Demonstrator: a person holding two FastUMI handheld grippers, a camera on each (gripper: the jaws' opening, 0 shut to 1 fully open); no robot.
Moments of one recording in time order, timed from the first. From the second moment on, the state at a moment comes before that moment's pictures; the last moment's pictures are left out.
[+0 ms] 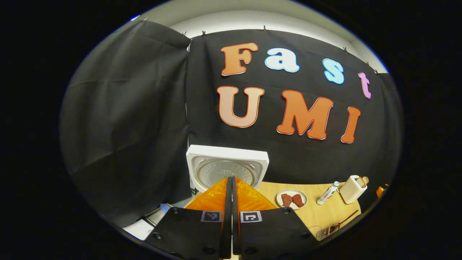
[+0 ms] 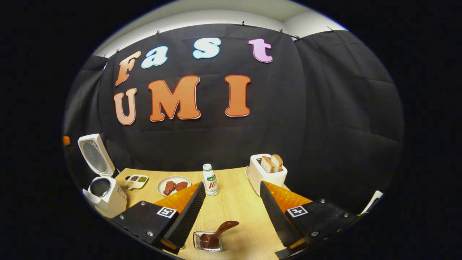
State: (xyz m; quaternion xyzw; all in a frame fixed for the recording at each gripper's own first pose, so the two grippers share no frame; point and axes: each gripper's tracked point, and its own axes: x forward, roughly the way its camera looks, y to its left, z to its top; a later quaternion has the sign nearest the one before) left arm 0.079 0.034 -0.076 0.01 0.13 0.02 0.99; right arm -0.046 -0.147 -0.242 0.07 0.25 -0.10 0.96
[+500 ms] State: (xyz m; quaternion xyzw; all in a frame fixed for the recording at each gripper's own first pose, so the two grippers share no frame) left arm 0.057 -0.005 -0.053 0.05 0.07 0.02 1.00; right arm -0.066 -0.133 -0.321 0.14 0.33 -0.08 0.93
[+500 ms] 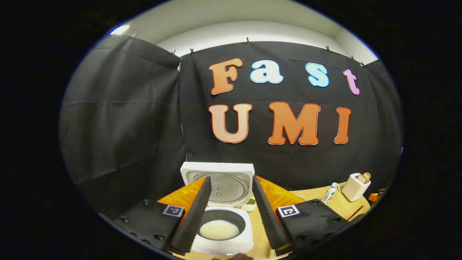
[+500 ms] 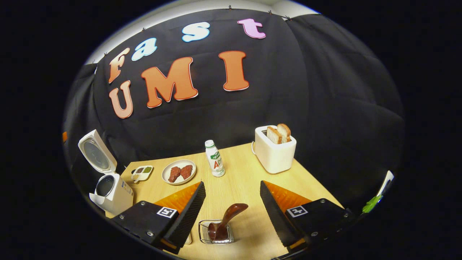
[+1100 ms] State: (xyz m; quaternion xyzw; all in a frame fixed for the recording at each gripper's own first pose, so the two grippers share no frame) left arm 0.033 -0.028 -0.052 0.07 0.04 0.02 1.00; right arm -0.075 -0.114 -0.421 0.26 0.39 -0.07 0.88
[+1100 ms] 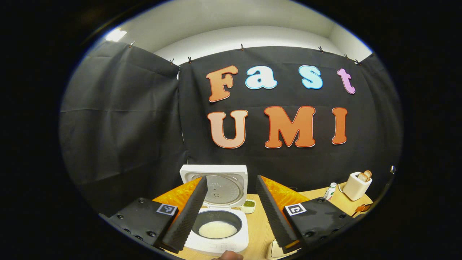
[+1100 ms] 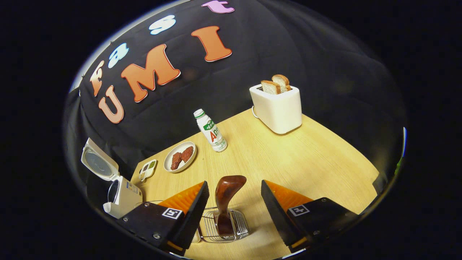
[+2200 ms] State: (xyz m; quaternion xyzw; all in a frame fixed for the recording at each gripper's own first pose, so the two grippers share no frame) left arm 0.045 -0.022 -0.072 0.06 0.06 -0.01 1.00; right arm -0.062 -0.097 -0.375 0.30 0.34 -0.07 0.89
